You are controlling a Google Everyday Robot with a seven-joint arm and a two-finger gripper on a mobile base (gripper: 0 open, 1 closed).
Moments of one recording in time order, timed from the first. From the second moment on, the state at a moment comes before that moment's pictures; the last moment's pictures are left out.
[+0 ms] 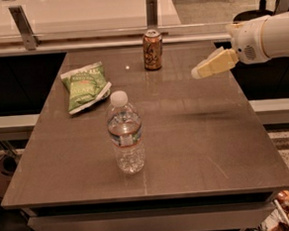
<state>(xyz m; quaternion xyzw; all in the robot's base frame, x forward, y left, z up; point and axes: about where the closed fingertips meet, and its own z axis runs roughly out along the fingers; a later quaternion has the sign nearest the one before) 0.635 -0.189 0.945 -0.40 0.76 0.10 0.50</state>
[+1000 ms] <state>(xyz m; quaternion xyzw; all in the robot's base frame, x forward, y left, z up) 0.688 -0.159 0.937 -0.39 0.74 0.14 0.53</state>
